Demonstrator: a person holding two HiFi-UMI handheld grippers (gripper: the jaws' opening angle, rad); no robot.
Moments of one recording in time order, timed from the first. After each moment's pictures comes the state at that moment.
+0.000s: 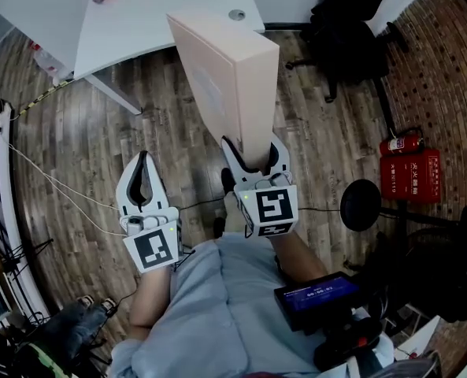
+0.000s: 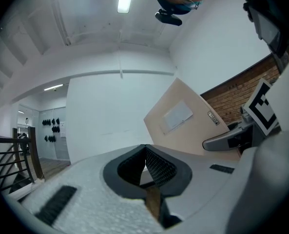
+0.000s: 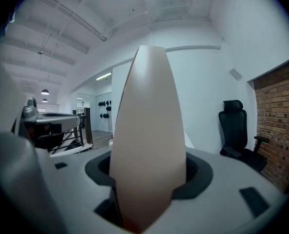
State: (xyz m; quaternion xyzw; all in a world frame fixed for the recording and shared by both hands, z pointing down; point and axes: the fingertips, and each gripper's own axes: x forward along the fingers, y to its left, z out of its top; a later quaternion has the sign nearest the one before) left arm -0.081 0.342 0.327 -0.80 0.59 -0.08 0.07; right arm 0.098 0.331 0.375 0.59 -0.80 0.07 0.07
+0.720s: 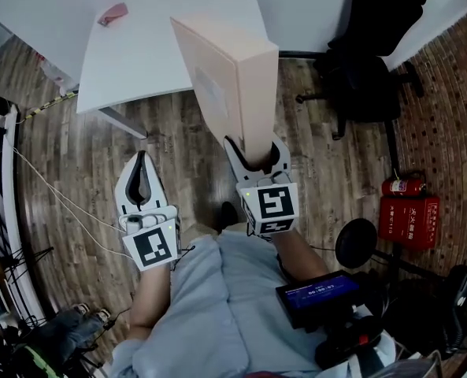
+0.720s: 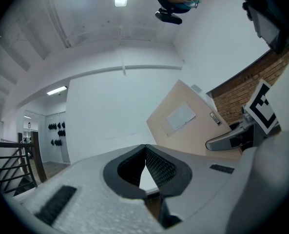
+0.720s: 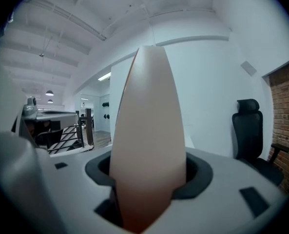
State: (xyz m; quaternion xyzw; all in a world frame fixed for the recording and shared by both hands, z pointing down) left arm -0.055 0.170 0.309 -0.77 0.63 -0.07 0.09; right arm 0.132 0.142 0.366 0.56 -0.82 0.07 0.07
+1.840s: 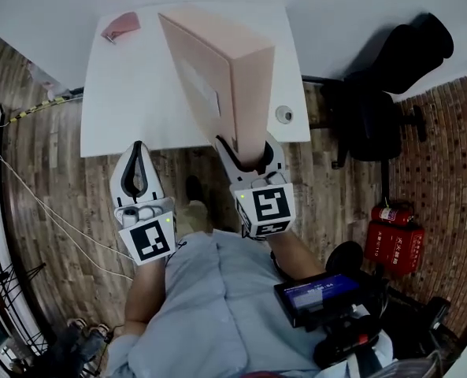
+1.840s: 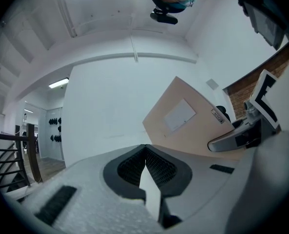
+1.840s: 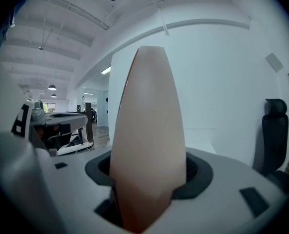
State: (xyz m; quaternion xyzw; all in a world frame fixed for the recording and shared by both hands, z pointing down) left arm -0.181 -0.084 0.323 -0.76 0.64 -0.05 0.08; right arm -0.007 -0.101 0.369 0.53 -0.84 0.06 0.10
